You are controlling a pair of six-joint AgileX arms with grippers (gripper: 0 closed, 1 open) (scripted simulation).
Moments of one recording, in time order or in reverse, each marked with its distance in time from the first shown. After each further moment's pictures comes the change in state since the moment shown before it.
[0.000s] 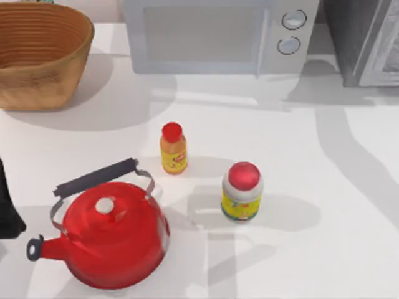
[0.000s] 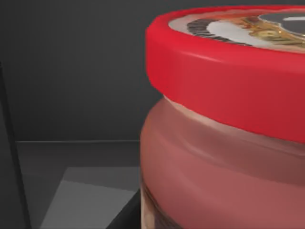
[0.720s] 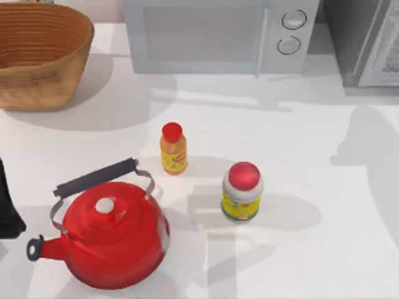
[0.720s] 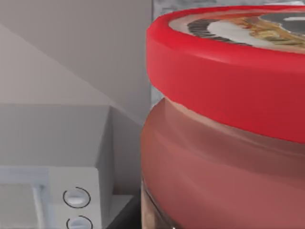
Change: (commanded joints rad) left arm 0.000 0.000 0.000 0.000 0.000 0.000; right arm -0.303 -0.644 -1.082 0.367 -0.310 -0.019
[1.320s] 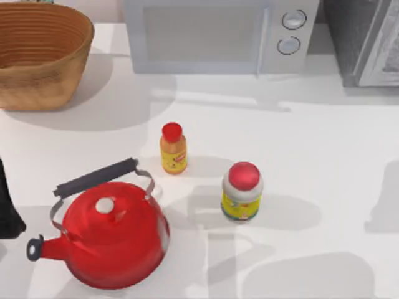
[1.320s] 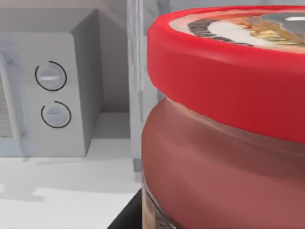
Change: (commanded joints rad) left arm 0.000 0.000 0.000 0.000 0.000 0.000; right arm -0.273 -0.587 -0.883 0.336 -0.287 -0.008
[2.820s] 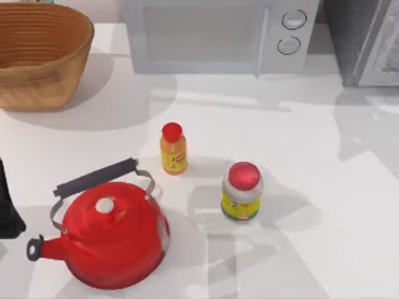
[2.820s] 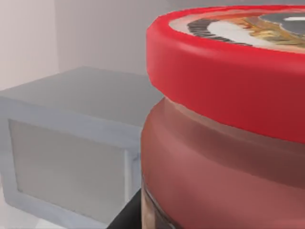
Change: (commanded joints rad) left arm 0.000 0.000 0.000 0.000 0.000 0.000; right arm -0.126 1.174 0.404 0.864 -0.568 0.010
